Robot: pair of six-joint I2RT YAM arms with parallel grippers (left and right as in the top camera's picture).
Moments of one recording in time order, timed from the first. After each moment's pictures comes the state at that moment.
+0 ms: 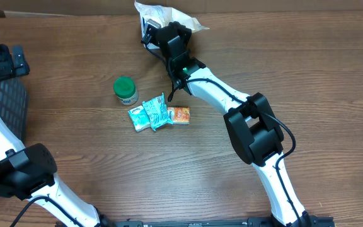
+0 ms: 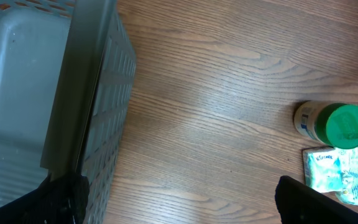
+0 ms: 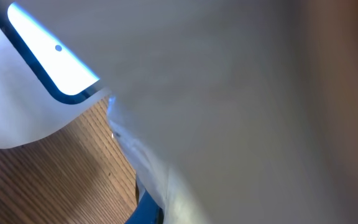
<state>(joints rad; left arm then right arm) 0.51 2.05 2.50 -1.68 0.09 0.19 0.60 2.43 1.92 0.14 0.59 -1.01</state>
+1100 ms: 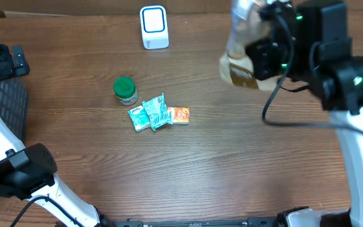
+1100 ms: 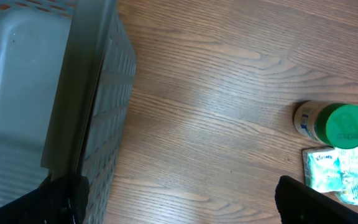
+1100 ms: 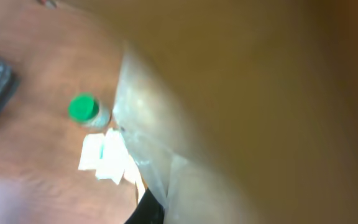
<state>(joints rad) 0.51 2.05 2.50 -1.68 0.09 0.20 0.23 1.52 1.93 -1.21 -0.25 0.03</state>
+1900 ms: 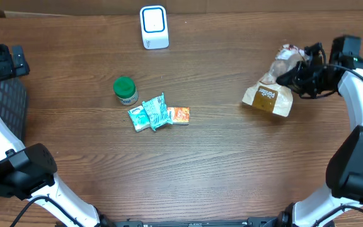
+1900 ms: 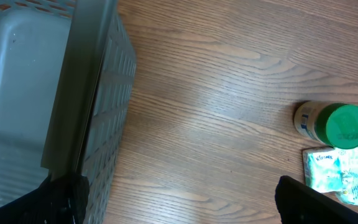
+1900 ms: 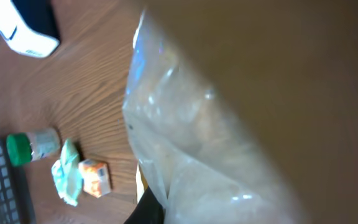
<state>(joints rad) 0.51 2.05 2.50 -1.68 0.09 0.20 -0.28 1.86 1.43 -0.86 -0.63 0.12</state>
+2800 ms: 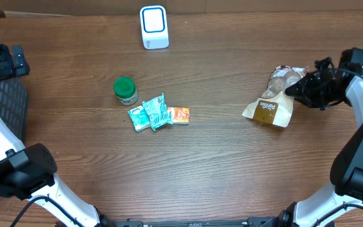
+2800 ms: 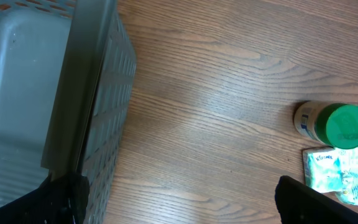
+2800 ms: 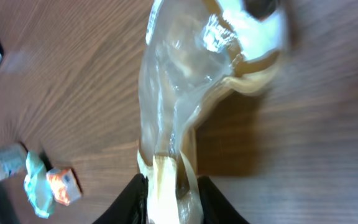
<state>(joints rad) 0.51 2.05 2.50 -1.68 0.09 0.20 -0.36 1.87 1.41 -0.93 -0.54 0.13</state>
